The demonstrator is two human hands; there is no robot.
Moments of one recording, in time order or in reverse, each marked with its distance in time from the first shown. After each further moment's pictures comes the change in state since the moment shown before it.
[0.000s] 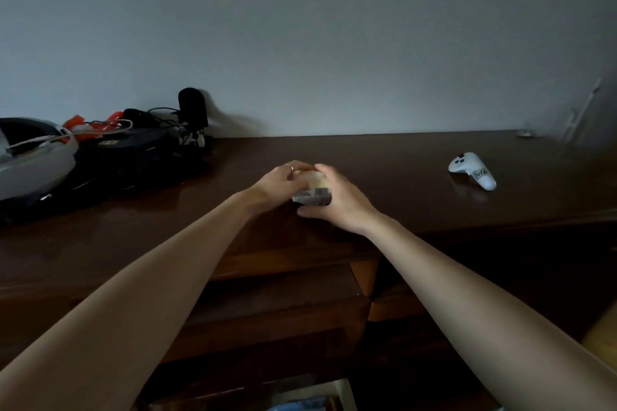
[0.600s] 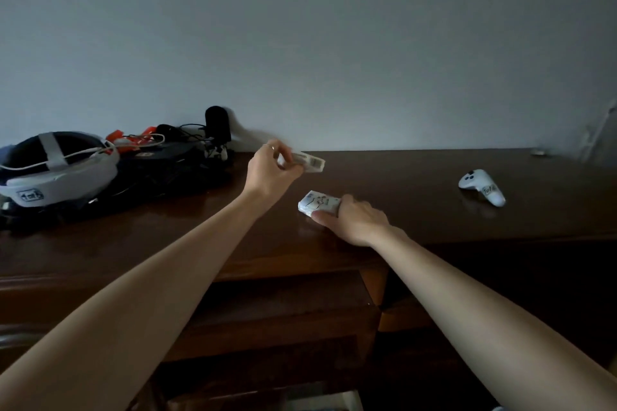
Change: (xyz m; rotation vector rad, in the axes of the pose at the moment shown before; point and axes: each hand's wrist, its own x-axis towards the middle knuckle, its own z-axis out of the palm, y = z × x) left_hand -0.049 0.040 -0.035 -0.115 0.583 0.072; right_hand -0.020 -0.031 -0.005 -0.357 -0.052 0.213
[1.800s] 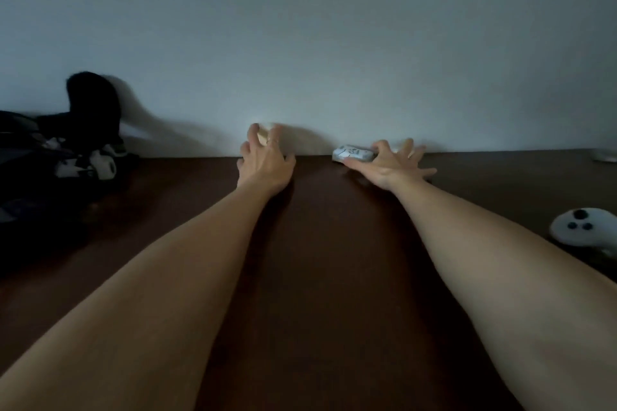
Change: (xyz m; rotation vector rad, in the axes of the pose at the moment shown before) left_hand 0.262 -0.174 0.202 0.597 -0.178 -0.087; right_hand 0.361 0.148 0.017 -0.029 0.100 0.425
